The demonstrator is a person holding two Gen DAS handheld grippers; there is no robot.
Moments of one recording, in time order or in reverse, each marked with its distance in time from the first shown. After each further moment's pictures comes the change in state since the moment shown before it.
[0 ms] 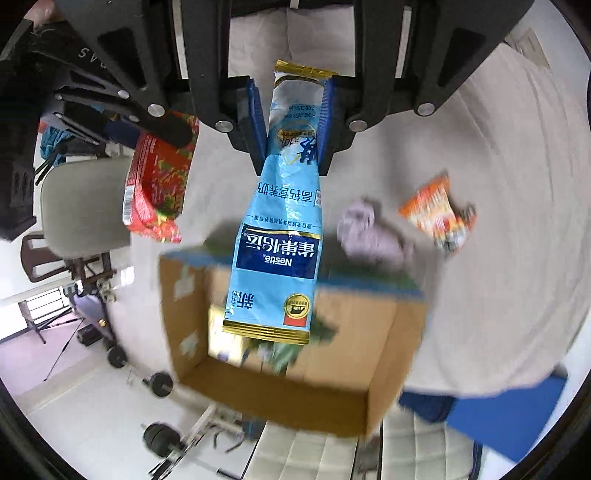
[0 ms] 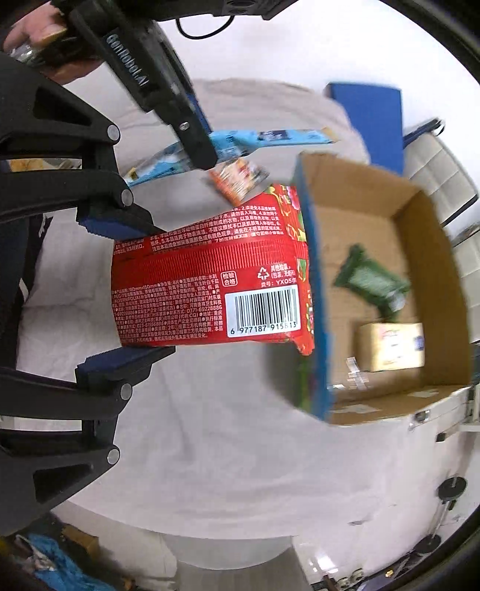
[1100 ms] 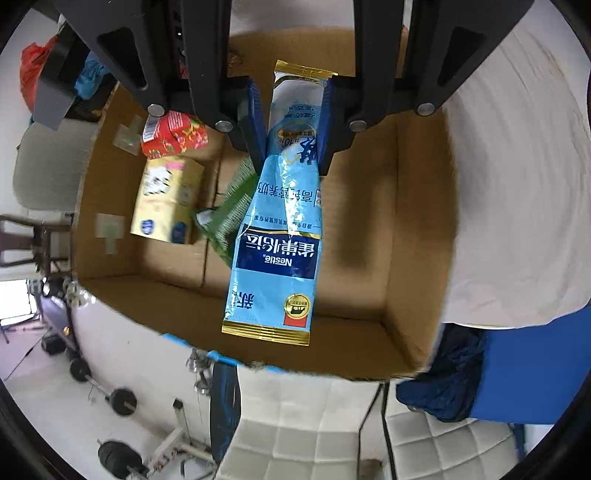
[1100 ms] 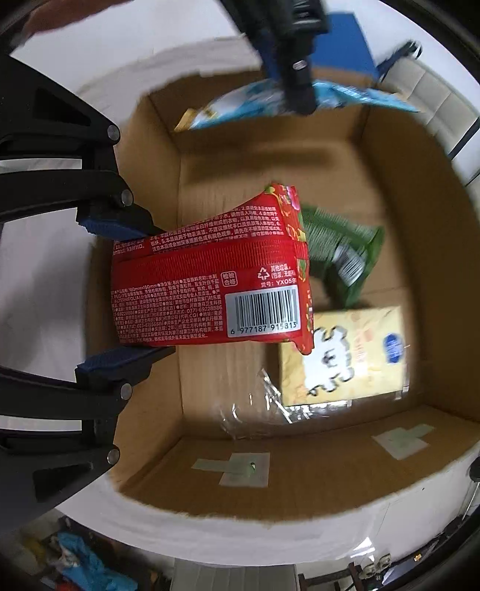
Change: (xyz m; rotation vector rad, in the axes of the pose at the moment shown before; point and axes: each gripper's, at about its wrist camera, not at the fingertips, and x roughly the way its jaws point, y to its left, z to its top) left arm 0.127 0.037 0.230 -0.010 0.201 0.104; right arm 0.139 -0.007 0.182 0.154 0.163 -0.119
